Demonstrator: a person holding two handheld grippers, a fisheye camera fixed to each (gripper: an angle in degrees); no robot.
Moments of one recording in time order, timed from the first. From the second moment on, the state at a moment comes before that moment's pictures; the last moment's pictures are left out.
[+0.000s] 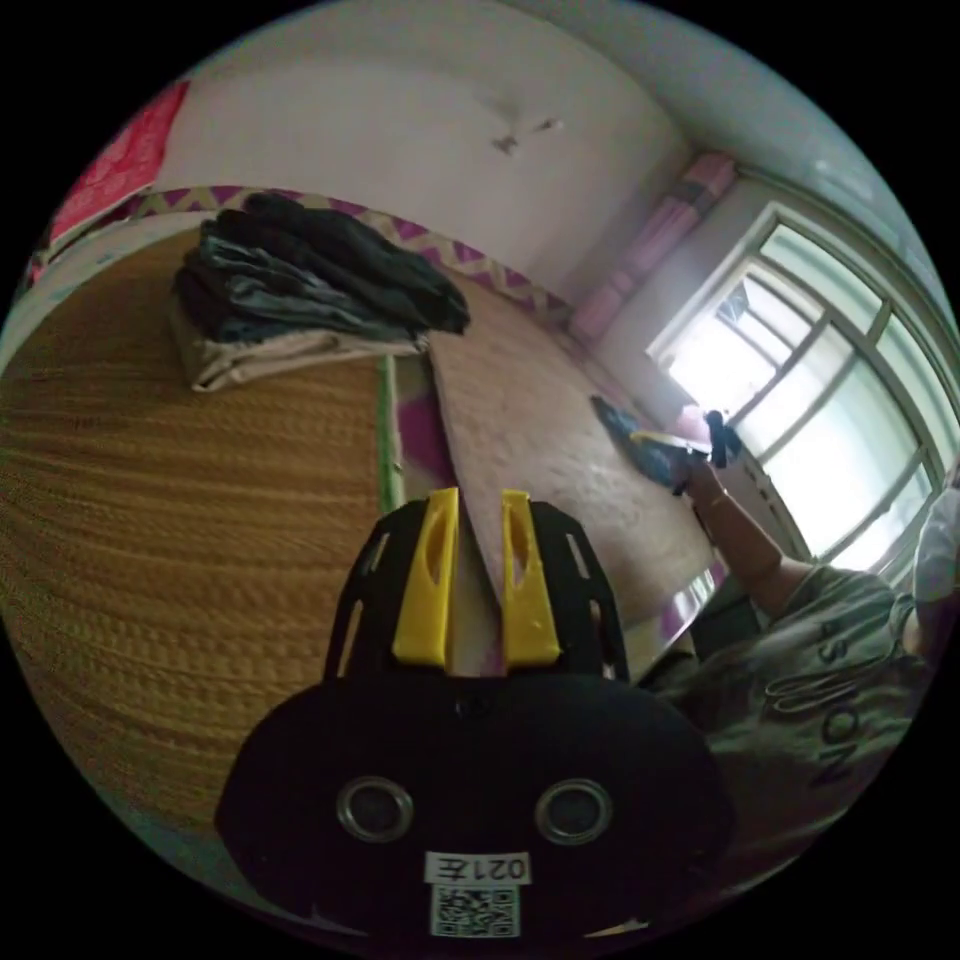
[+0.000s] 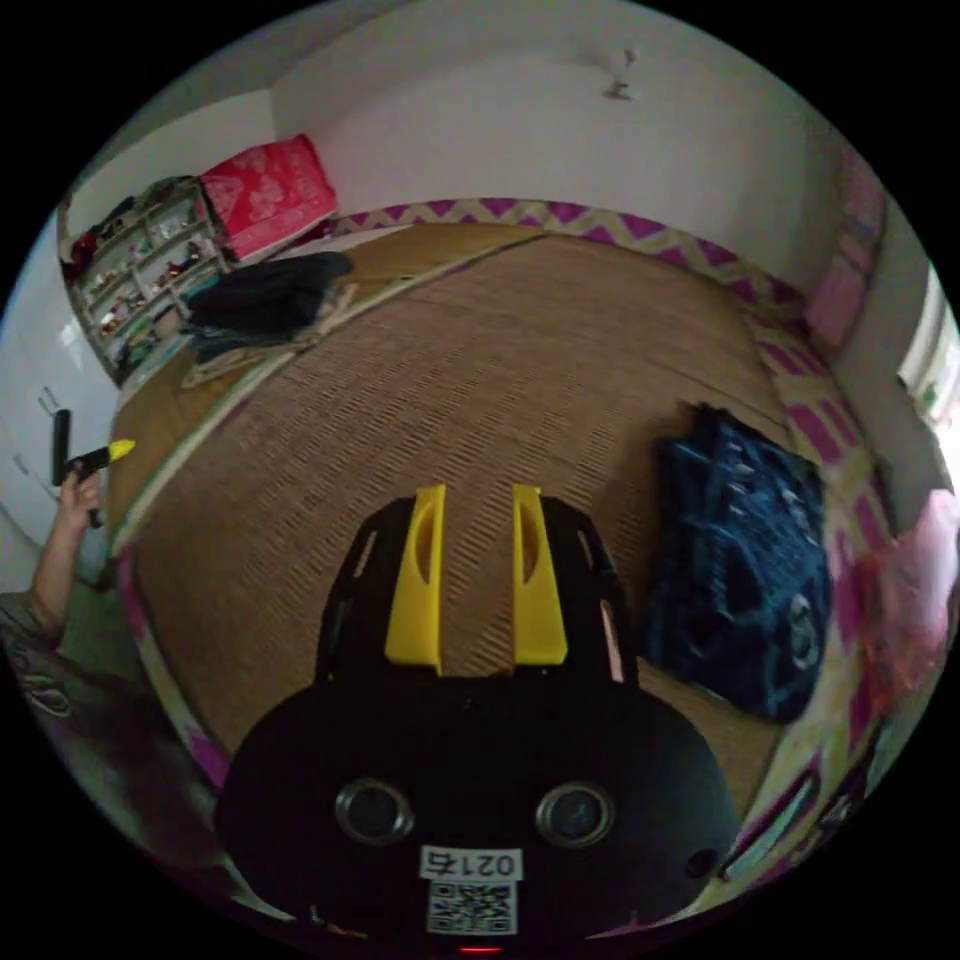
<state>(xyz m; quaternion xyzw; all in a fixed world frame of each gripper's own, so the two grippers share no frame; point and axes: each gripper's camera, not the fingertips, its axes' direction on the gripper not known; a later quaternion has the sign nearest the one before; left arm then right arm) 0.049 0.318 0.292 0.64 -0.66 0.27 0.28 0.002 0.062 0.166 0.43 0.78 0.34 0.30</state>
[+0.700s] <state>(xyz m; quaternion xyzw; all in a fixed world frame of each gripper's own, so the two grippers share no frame) -0.037 0.099 0.275 0.63 -0.74 0.10 0.19 0.007 0.103 0.137 0.33 0.78 0.51 0.16</state>
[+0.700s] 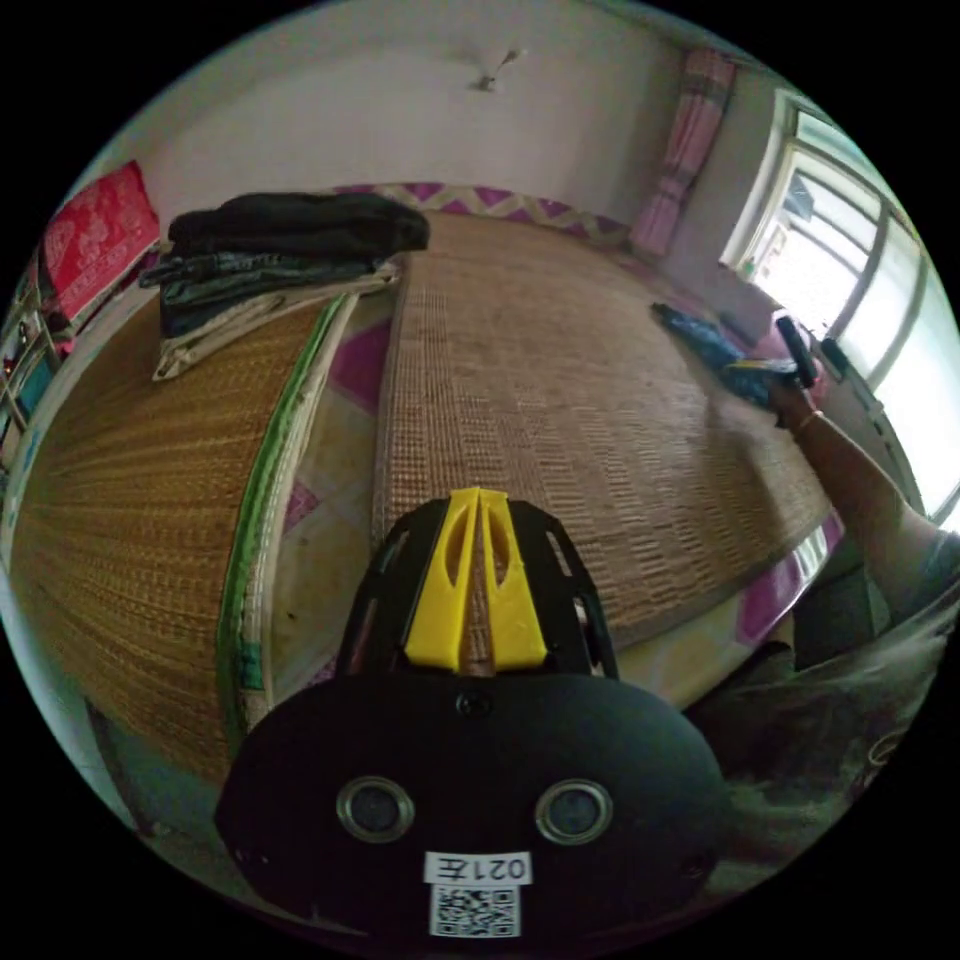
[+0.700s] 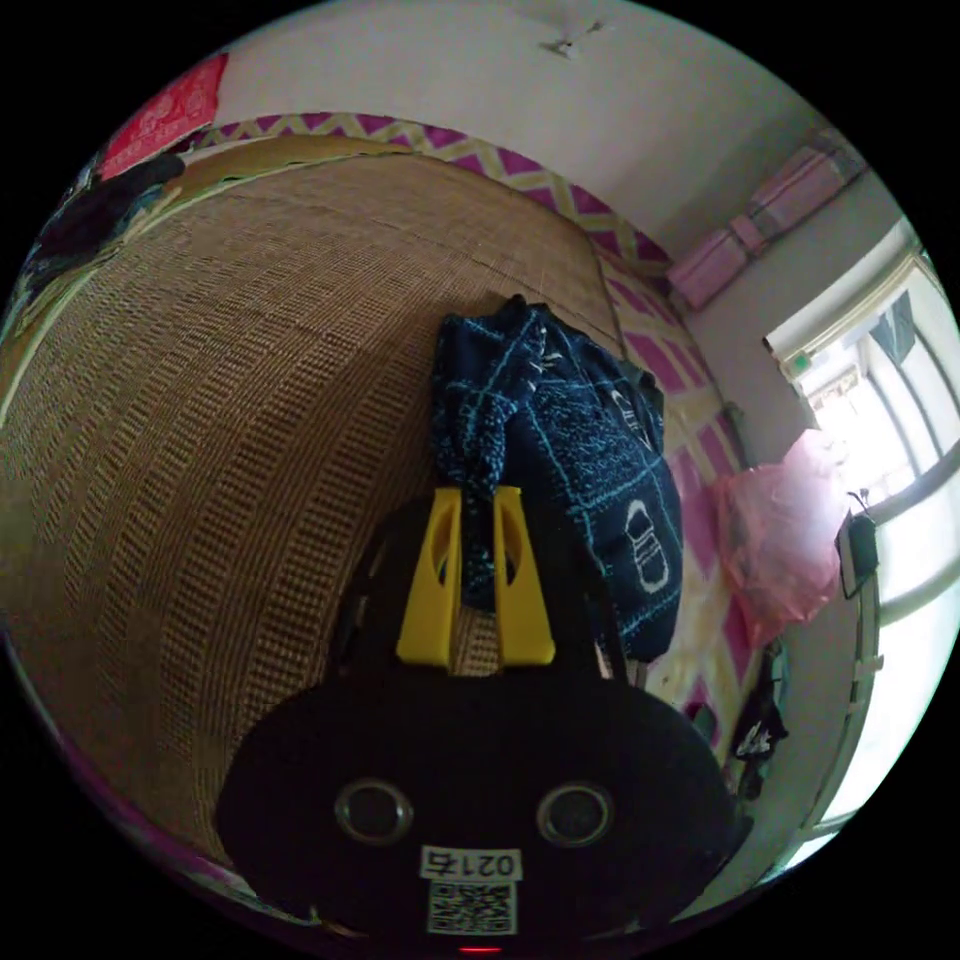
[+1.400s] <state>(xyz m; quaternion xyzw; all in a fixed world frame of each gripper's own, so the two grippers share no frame) -0.054 0.067 0.250 0.64 -0.71 0.12 0.25 0.175 -0.236 0.188 0.14 0.88 0.31 0.33</state>
